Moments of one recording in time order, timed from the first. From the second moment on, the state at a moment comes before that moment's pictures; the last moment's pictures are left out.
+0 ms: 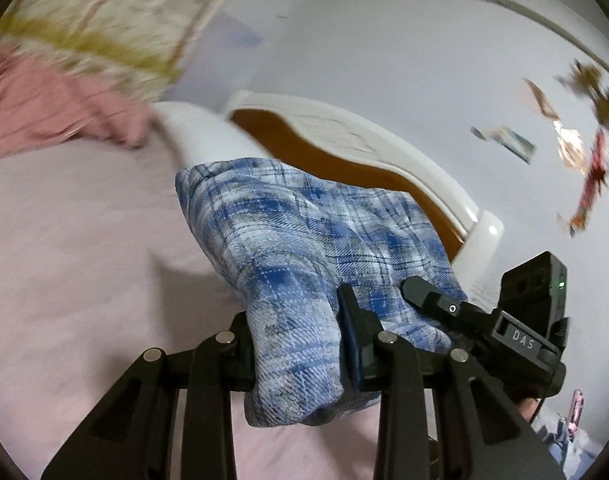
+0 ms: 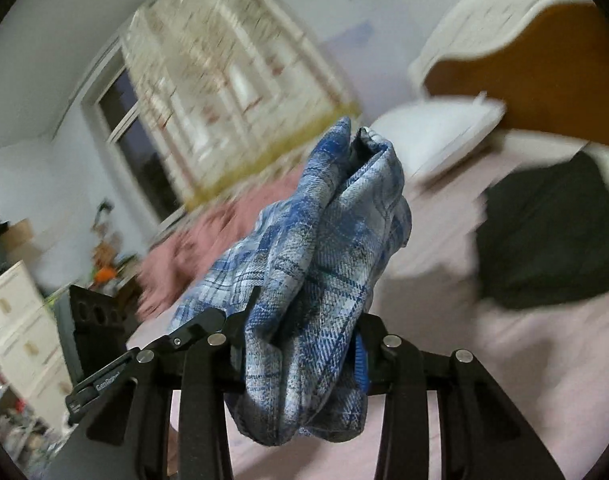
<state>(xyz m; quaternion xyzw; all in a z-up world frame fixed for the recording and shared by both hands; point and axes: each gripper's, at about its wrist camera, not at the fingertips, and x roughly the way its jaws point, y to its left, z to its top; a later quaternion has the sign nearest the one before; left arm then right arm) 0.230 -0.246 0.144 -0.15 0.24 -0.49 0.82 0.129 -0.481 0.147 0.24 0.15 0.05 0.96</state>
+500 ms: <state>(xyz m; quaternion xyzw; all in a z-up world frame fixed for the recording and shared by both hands) 0.313 -0.515 0.127 -0.10 0.23 -0.58 0.78 0.144 -0.718 0.144 0.27 0.06 -0.12 0.95</state>
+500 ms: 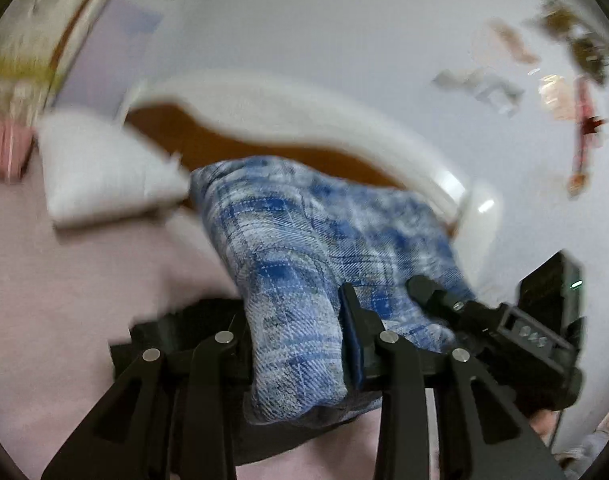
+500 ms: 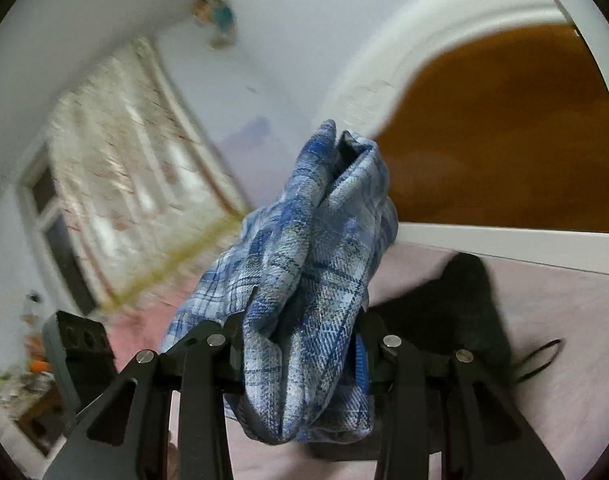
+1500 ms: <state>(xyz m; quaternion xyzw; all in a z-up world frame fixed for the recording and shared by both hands) 0.245 -0.324 0.178 0.01 0.09 -0.37 0.92 0.128 -0.550 0.165 0.09 0.10 -0.29 0.95</state>
